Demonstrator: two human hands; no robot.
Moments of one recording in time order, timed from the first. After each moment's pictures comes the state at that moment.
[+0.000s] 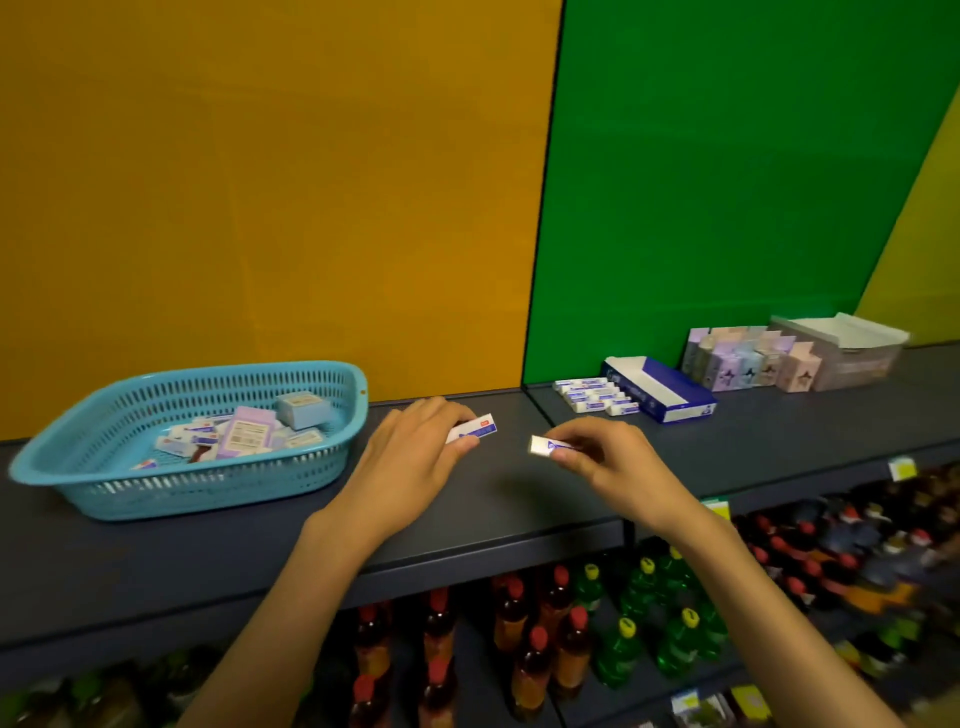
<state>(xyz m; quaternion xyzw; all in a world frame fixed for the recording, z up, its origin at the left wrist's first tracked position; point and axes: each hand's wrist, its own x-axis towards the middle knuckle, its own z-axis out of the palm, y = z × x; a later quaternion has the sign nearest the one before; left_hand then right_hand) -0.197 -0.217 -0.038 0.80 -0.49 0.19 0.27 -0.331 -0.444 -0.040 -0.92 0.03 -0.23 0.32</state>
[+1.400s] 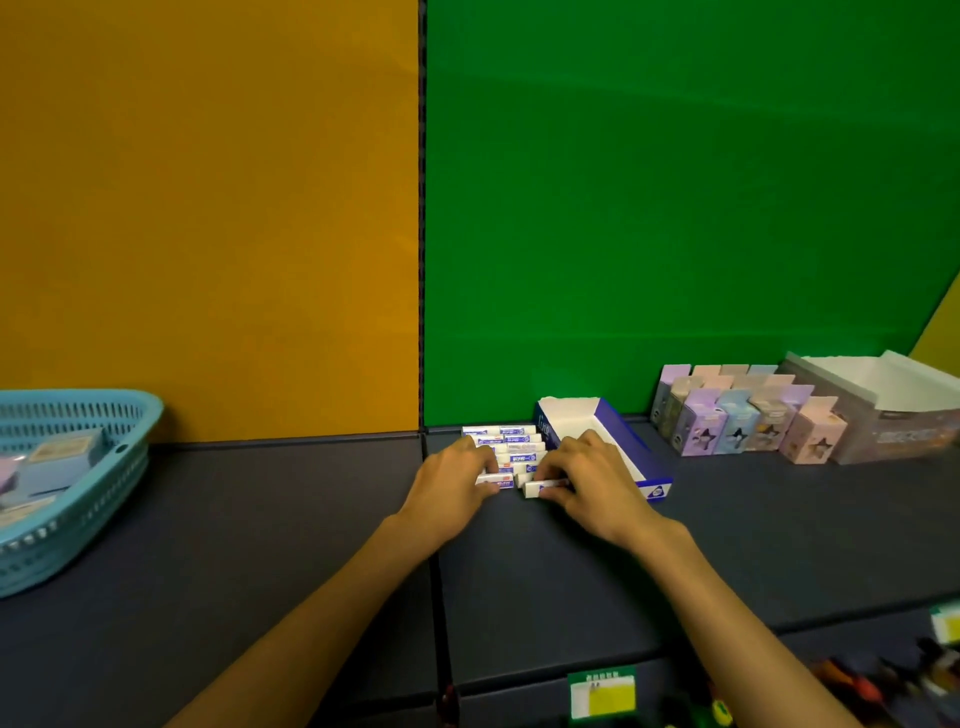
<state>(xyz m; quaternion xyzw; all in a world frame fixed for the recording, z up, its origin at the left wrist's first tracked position) -0.119 -0.546 -0.112 0.90 -0.39 0.07 0.21 -0.225 -0.727 -0.086 -0.99 0.02 -0.15 0.05</state>
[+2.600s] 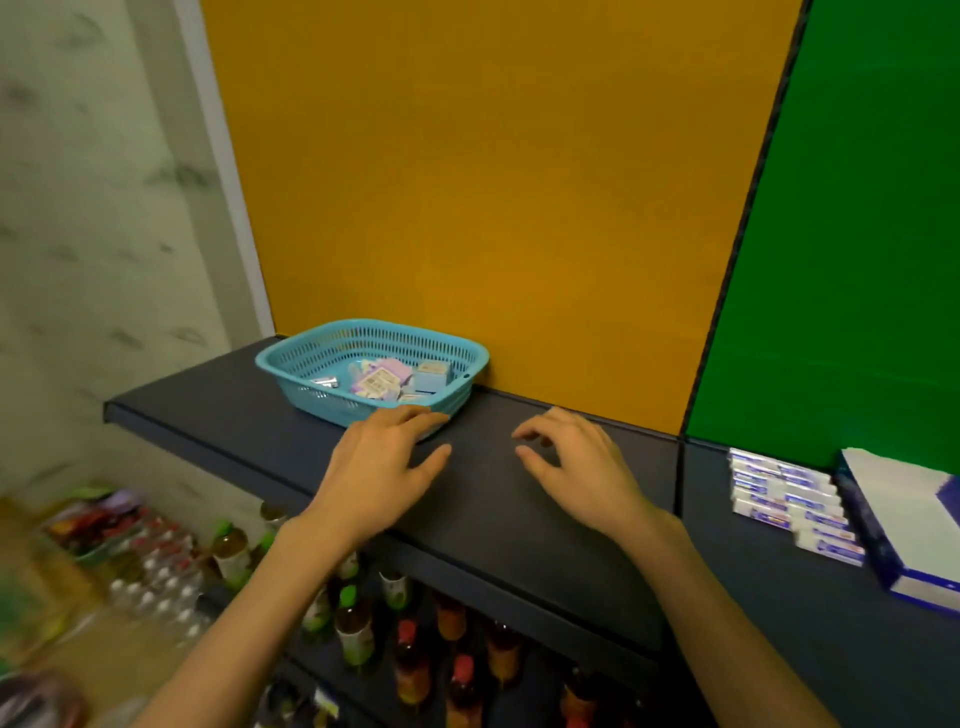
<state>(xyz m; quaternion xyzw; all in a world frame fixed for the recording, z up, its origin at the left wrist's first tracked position) -0.244 -0.234 -0.045 0.96 -0.08 0.23 0.11 -0.191 -0.472 -0.055 -0.92 -0.28 -0.17 0.24</state>
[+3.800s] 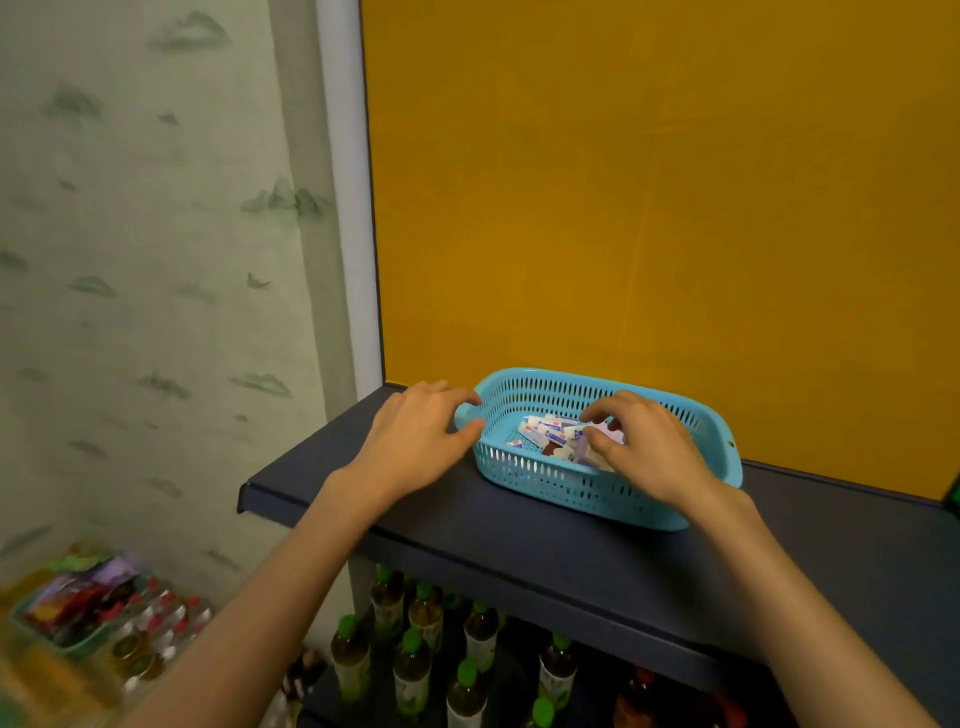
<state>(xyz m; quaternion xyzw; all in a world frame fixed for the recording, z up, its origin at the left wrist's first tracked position) -0.118 0.099 -0.012 0.96 -0.15 0.21 0.13 -0.097 -0.178 -0.021 -0.95 -0.17 -0.21 0.17</state>
